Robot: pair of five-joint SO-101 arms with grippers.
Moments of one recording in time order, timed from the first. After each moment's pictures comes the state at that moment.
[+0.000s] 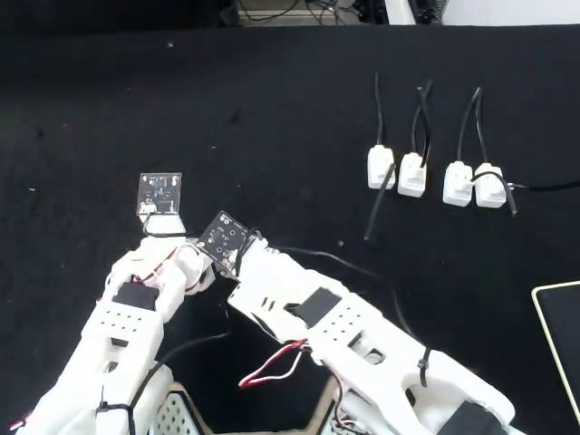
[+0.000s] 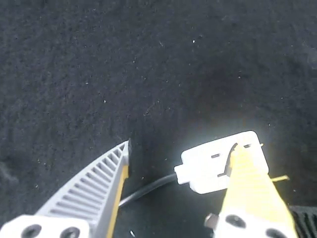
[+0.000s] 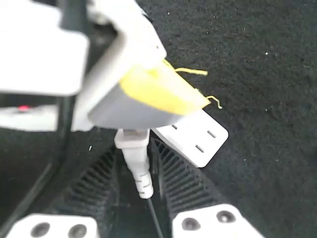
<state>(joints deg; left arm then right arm) 6.4 -51.0 80.1 24.3 8.3 -43.3 -36.8 74.1 23.0 12.1</state>
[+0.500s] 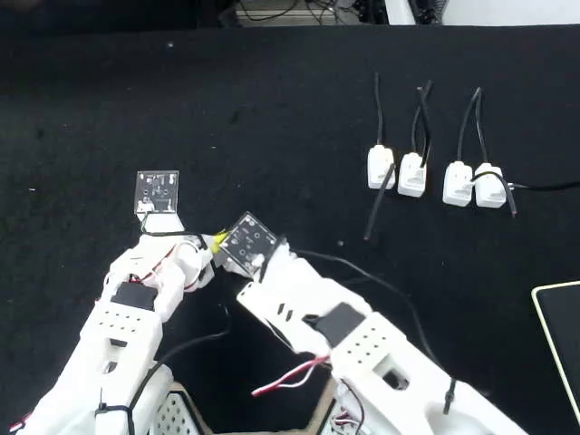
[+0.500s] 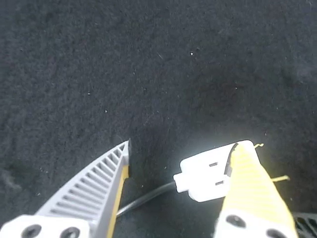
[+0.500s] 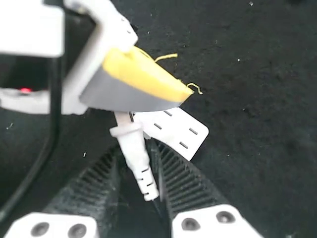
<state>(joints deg) 6.4 -51.5 80.0 23.6 8.3 -41.2 -52.4 81.3 23.5 8.8</state>
